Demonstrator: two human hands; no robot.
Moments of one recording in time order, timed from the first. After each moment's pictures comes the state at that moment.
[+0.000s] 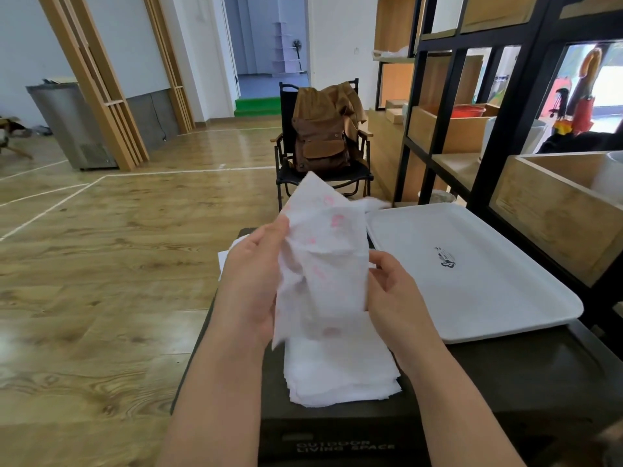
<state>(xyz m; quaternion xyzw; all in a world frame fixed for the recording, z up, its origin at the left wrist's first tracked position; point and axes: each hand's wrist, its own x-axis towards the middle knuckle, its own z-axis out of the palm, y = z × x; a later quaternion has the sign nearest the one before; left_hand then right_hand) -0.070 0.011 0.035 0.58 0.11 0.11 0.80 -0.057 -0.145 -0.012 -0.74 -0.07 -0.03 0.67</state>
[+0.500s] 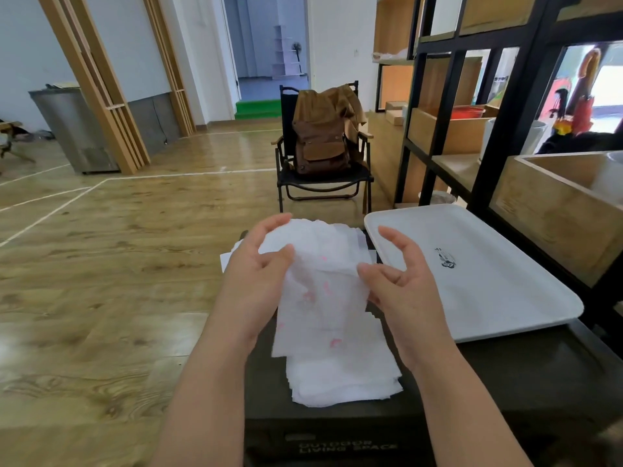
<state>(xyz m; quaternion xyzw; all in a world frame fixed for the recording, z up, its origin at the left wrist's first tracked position) -0.082 0.028 0.030 0.76 0.04 0.12 0.64 -0.056 -0.152 -0.015 -0.66 -0.09 -0.08 0.74</state>
